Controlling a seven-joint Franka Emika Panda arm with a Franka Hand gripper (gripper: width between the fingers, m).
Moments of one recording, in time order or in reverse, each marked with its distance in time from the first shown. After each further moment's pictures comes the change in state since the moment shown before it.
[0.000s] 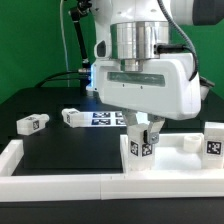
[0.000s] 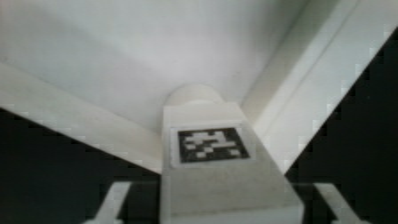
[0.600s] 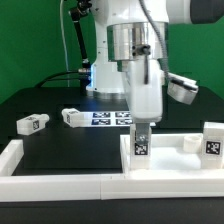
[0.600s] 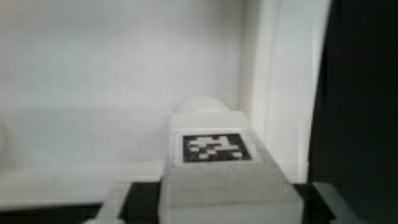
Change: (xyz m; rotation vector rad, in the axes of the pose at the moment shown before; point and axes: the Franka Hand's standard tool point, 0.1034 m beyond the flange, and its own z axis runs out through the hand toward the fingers) arm -0.001 0.003 0.001 0.009 -0.058 0.754
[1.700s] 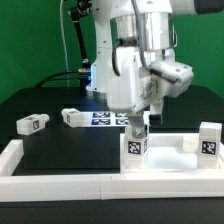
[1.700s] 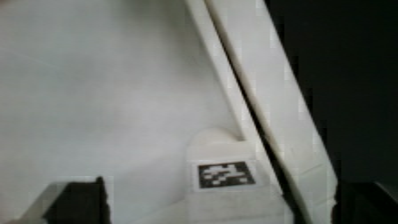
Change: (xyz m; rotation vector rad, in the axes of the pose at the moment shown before) arm -0.017 0.007 -0.023 0.006 -0.014 0.193
